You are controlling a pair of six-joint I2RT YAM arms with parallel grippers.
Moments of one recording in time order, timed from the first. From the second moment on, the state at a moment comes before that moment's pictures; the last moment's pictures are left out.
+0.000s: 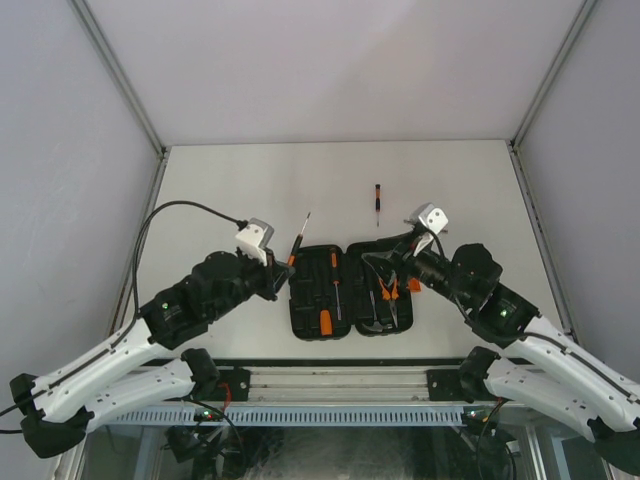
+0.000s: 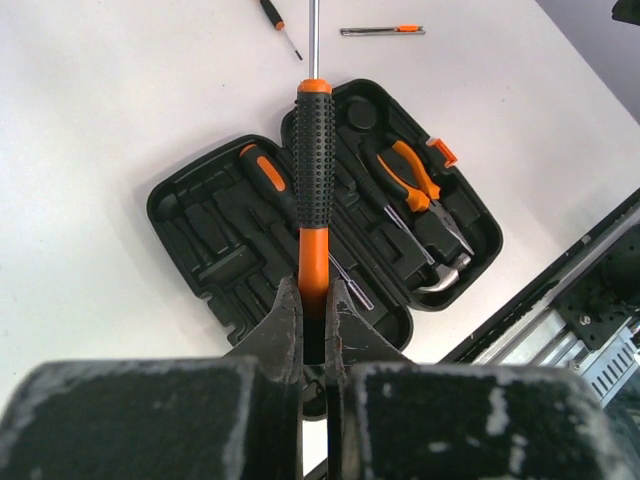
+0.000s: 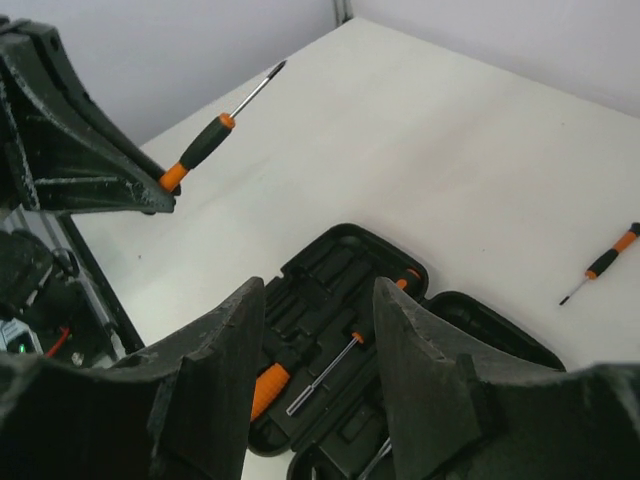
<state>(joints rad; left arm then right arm) -0.94 0.72 0.80 -0.43 -0.22 -0.38 0.81 0.69 0.71 -0.09 -0.03 0.20</state>
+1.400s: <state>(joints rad) -1.07 0.93 0.94 -0.62 -0.16 -0.12 1.00 0.94 1.18 -0.86 -0.27 -0.79</state>
